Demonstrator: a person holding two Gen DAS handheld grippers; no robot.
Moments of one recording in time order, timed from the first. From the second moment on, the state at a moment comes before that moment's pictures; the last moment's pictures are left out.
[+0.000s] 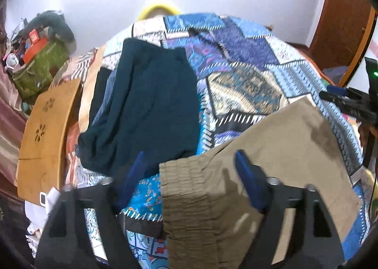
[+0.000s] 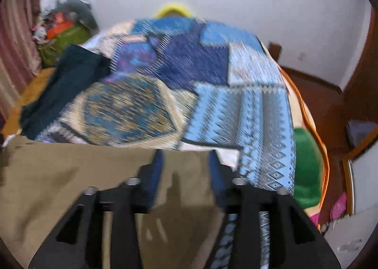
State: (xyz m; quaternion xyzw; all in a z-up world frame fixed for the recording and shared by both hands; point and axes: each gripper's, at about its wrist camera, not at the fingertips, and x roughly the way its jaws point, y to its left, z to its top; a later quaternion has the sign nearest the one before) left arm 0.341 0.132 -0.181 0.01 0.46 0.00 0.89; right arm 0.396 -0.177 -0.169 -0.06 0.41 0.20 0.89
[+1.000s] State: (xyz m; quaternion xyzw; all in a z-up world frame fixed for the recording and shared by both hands) left arm 0.308 0.100 -0.236 0.09 0.53 -0.05 0.84; right arm 0.304 -0.130 -0.227 -0.06 0.53 0.33 0.78
